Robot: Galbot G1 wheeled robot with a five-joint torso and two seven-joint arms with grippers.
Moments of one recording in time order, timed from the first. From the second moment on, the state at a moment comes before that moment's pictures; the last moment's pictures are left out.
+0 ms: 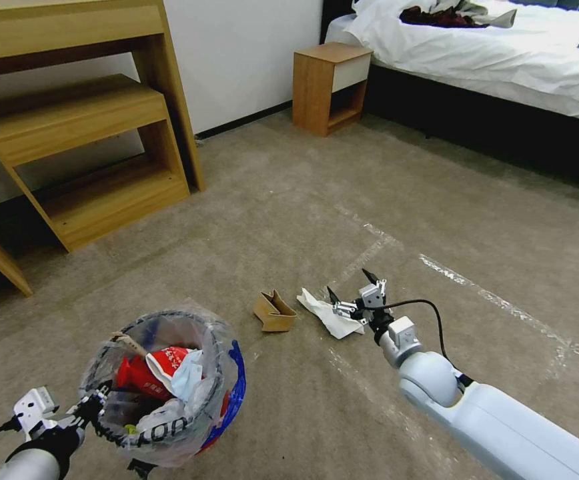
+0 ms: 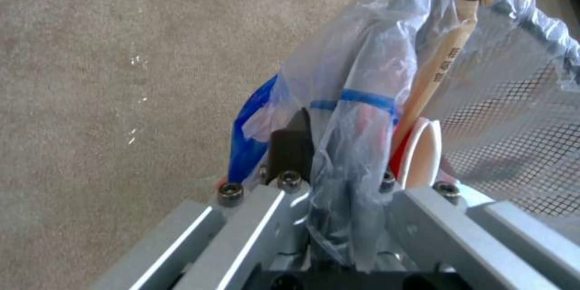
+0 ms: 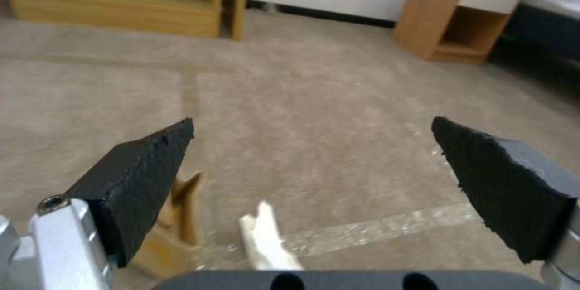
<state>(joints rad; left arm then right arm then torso) 1.87 -1.47 -1.05 -2.50 -1.26 0.68 -0.50 -0.89 0.78 -0.25 1.76 0.49 0.08 0.31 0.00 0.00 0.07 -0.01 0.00</state>
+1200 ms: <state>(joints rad) 1.86 -1.48 -1.04 -2.50 -1.26 0.69 -0.51 -0.72 0.95 -0.34 1.62 0.35 0.23 0.47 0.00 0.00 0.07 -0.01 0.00</state>
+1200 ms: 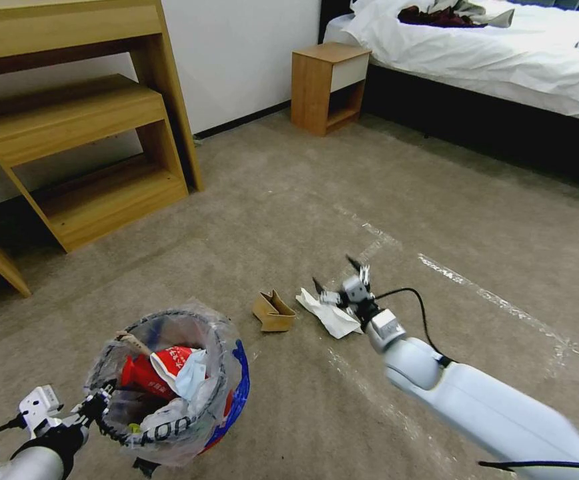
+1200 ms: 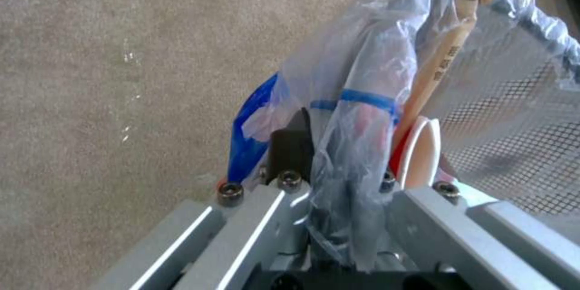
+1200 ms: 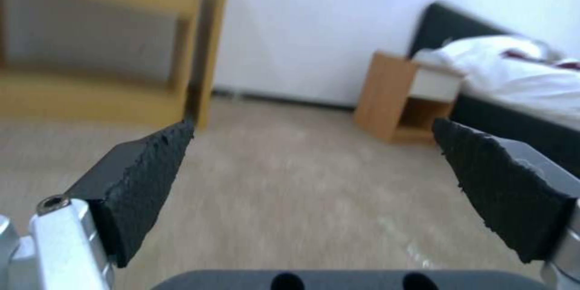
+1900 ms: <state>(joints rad) 1.86 -1.50 -1.05 -2.50 -1.25 0.69 -0.51 -0.83 1.06 -0.22 1.66 0.33 0.32 0.39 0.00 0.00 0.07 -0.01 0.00</state>
